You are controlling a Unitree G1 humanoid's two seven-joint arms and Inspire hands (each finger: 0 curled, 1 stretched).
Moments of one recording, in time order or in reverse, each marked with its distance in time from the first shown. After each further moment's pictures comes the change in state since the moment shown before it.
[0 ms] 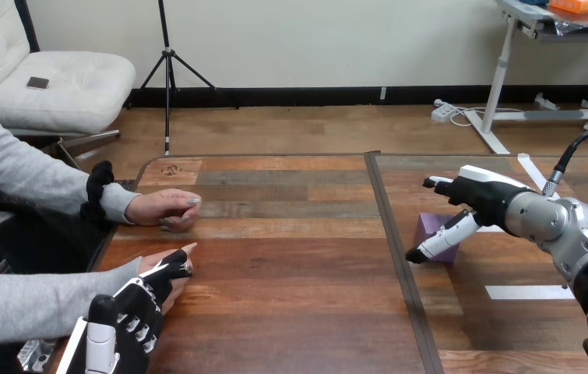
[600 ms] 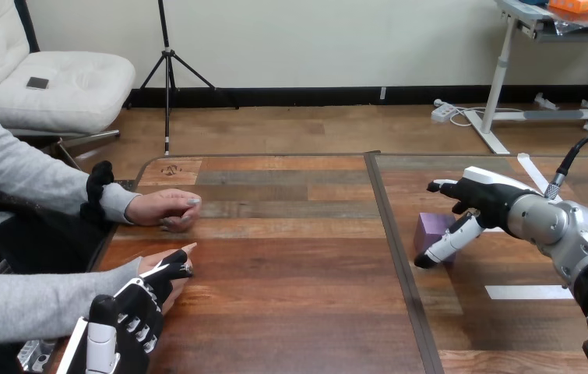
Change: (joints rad) left arm 0.000 0.000 0.000 0.000 0.002 0.000 0.000; right arm 0.004 0.000 0.015 0.009 -0.024 0.008 -0.044
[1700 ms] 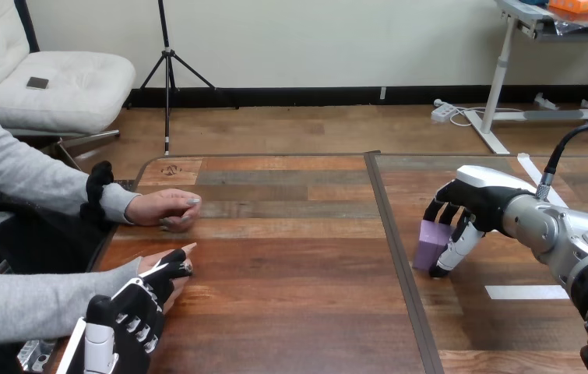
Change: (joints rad) left arm 0.000 0.000 0.001 0.000 -0.020 0.007 -0.016; right arm 0.005 0.001 0.072 0.002 -0.082 -0.047 -0.094
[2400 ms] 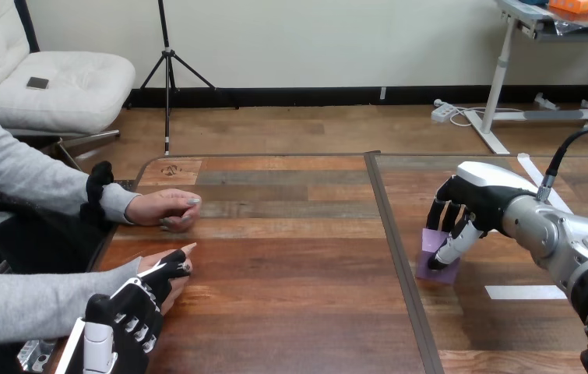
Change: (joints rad) left arm 0.000 0.000 0.000 -0.003 0.003 0.004 0.014; right arm 0.016 0.001 -0.001 0.001 0.004 -0.017 -0.062
